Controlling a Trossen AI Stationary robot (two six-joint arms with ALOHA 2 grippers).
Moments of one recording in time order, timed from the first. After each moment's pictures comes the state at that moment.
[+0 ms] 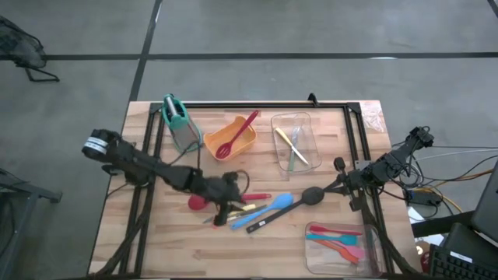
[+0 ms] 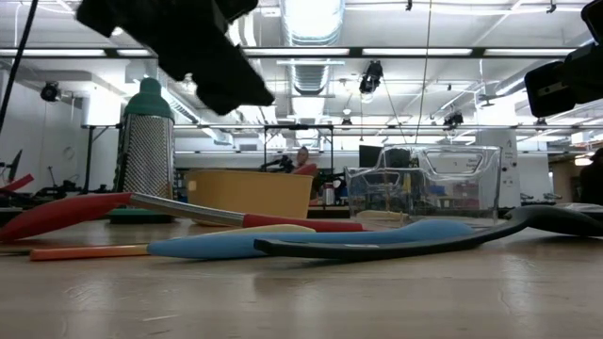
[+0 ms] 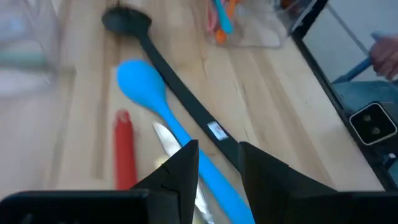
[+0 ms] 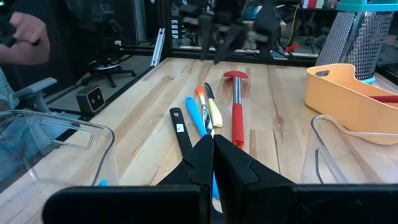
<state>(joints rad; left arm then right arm) -0.29 1.49 0.84 0.09 0.00 -0.20 0.63 0.03 0.09 -0.25 0.37 0.12</state>
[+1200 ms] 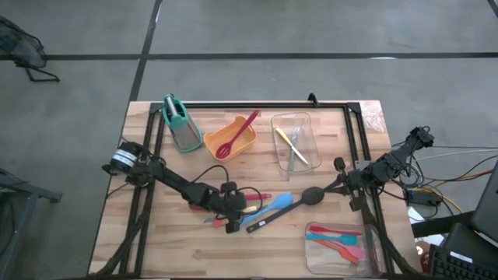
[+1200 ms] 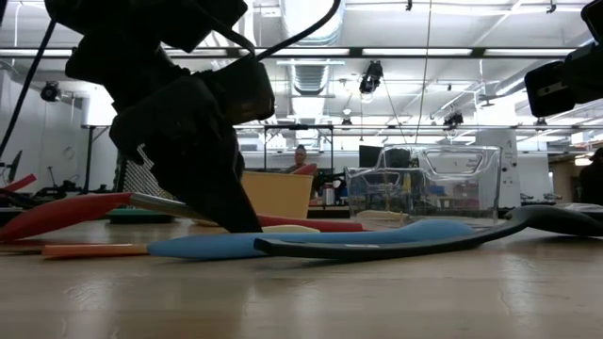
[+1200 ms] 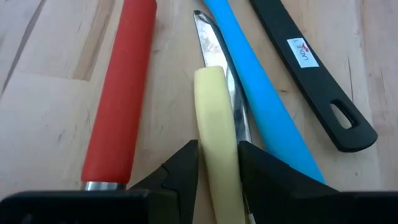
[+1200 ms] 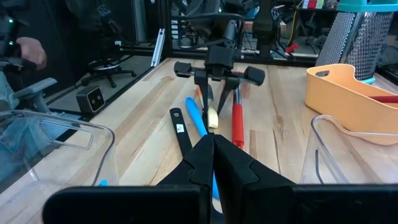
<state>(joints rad) -0.36 1.83 0.92 0.03 -0.21 -0.45 0.63 0.03 0.09 -0.25 0.37 0.12</state>
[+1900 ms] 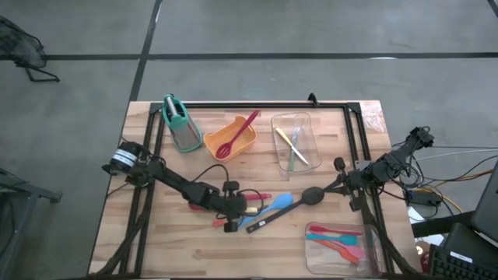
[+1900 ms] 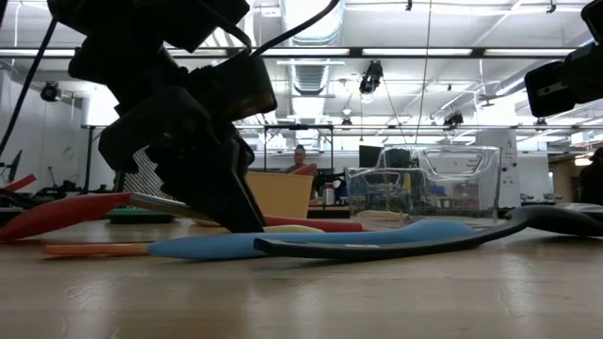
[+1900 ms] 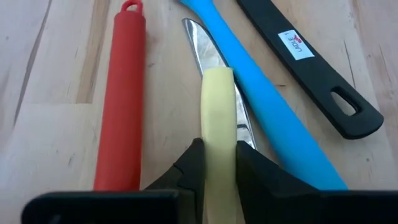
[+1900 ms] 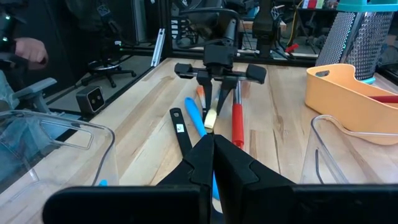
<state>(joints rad) -0.36 1.83 0.92 0.03 -0.20 -0.30 0.63 0.03 0.09 -0.25 0.37 0.12</state>
